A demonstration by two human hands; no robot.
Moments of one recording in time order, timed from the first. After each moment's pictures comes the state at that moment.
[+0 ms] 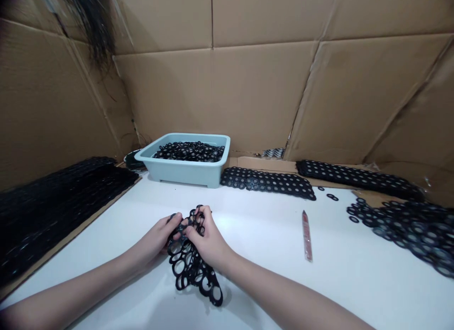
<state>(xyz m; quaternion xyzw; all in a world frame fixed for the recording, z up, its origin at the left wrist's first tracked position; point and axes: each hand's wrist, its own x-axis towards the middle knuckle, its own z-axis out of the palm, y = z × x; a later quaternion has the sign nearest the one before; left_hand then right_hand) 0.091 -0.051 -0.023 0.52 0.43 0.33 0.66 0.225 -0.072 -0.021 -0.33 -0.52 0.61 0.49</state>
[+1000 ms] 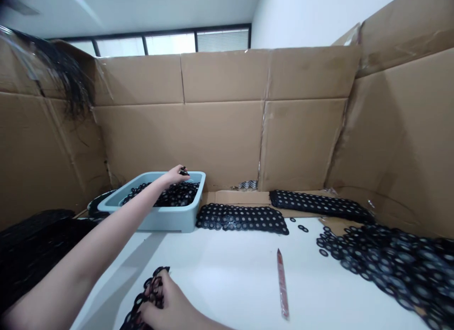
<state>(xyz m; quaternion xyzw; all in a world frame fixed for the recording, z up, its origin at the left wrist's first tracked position) 0.184 0.190 0.101 0.78 0.52 0.27 0.21 0.228 -0.049 -0.045 -0.35 -0.58 0.61 0.42</state>
